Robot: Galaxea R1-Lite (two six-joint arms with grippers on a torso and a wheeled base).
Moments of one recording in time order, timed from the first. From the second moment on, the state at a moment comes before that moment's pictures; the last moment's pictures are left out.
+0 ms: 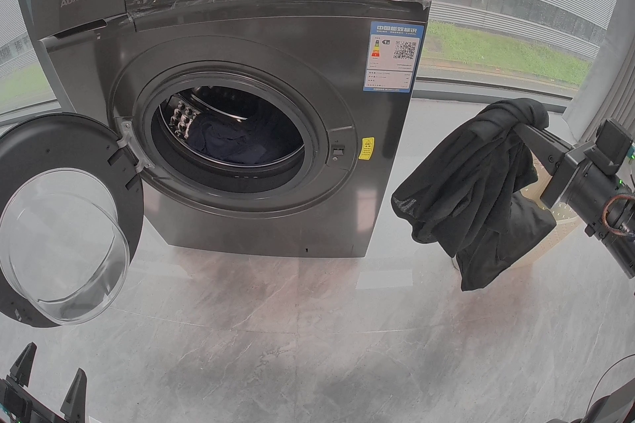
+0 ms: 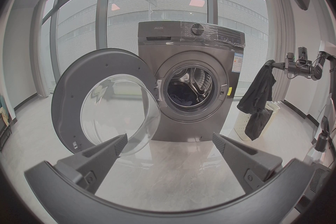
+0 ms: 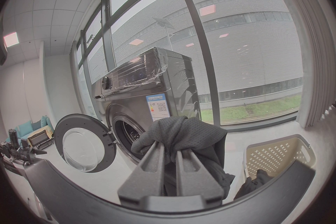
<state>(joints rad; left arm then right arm) 0.00 0.02 -0.02 0.00 -0.01 -0.02 0.46 1.35 -0.50 -1.08 0.00 0.07</state>
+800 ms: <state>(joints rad) 0.00 0.02 -0.02 0.00 -0.01 -0.02 0.46 1.35 -0.49 -1.08 0.00 0.07</state>
